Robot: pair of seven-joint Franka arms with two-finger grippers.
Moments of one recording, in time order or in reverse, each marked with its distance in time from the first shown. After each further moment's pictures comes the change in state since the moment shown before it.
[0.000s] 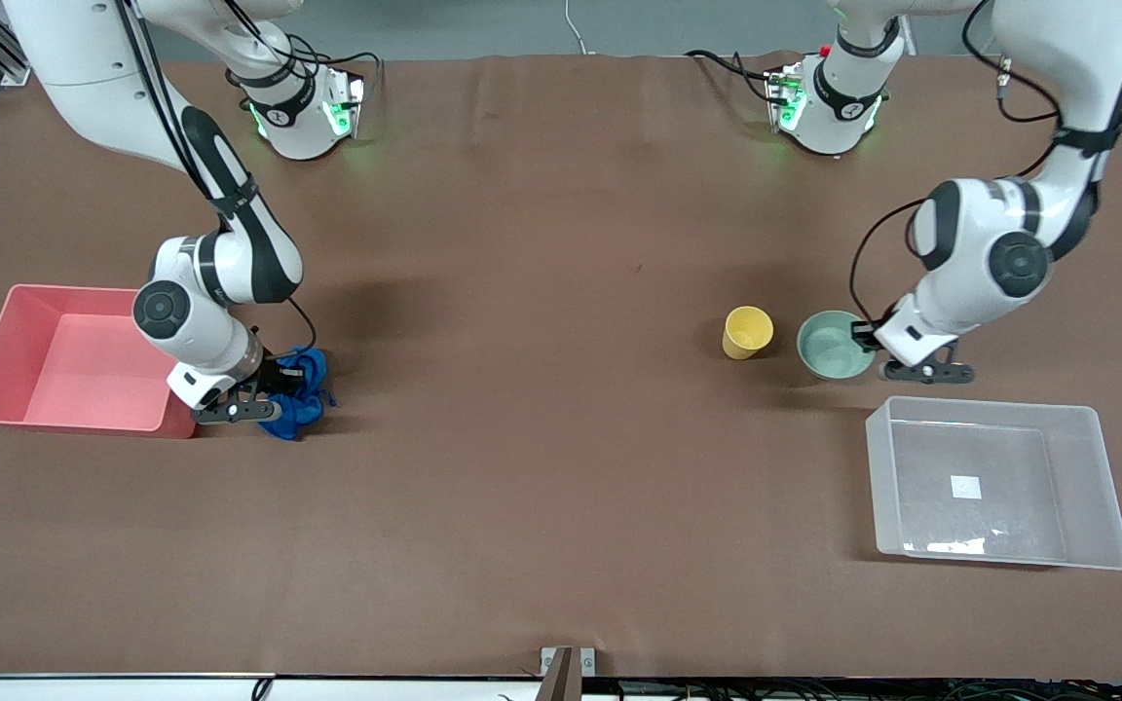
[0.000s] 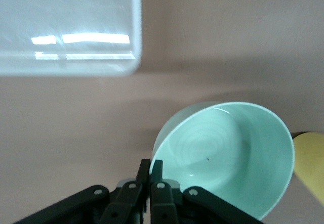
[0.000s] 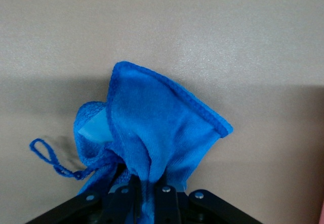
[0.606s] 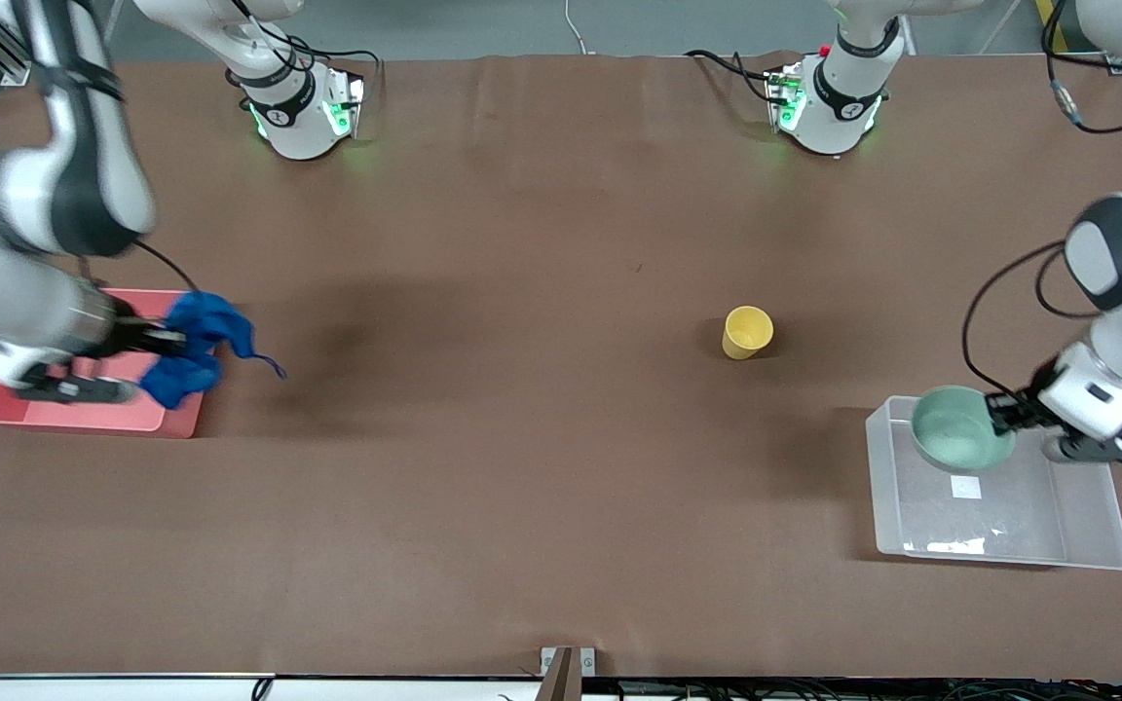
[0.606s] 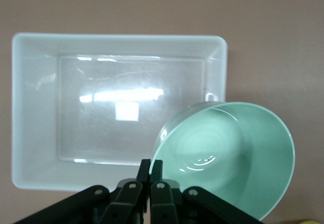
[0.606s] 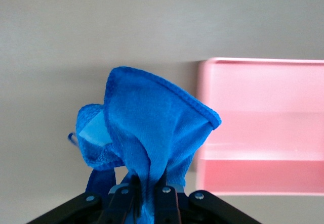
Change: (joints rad) left arm 0.010 0.225 0.133 0.586 -0.017 -0.195 0.125; right arm -0.168 -0.292 -0.026 0.333 -0.009 -0.709 -0.155
